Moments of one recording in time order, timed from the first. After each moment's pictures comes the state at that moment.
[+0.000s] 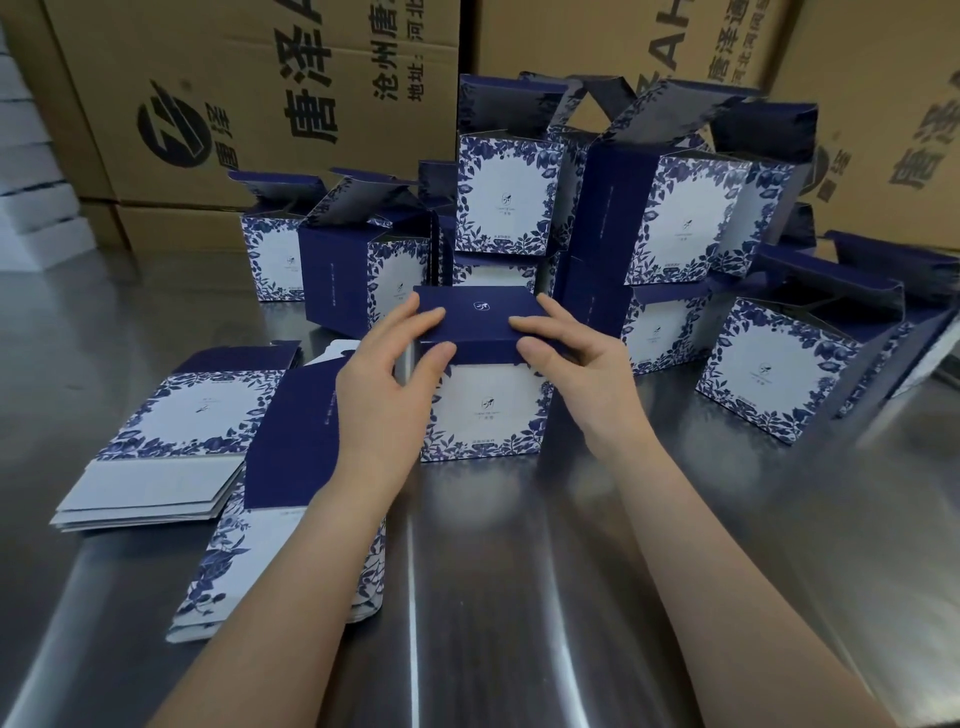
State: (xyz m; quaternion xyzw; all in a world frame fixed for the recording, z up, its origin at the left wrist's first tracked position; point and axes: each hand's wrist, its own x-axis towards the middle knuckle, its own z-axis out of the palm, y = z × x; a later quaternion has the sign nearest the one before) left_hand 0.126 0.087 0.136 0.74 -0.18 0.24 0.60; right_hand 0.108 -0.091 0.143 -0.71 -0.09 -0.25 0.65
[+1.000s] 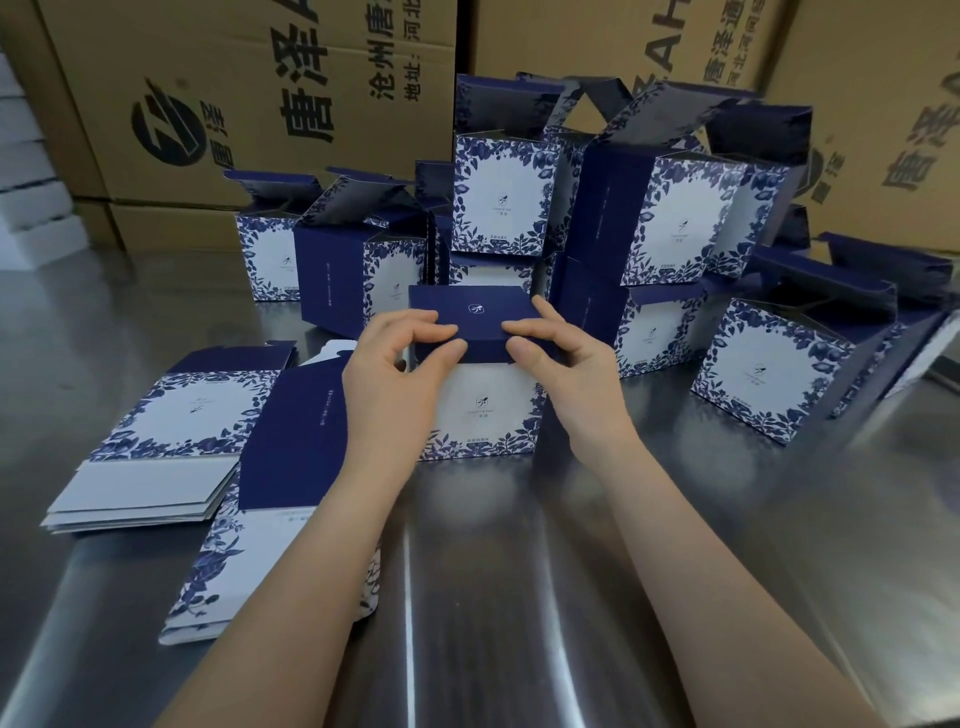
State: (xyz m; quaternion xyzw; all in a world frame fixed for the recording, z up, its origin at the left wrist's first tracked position) left_hand 0.128 0.077 0.141 0.71 -0.17 0.24 0.64; right_hand 0.109 -0.081 0.140 -0.70 -0.07 -0.26 0.67
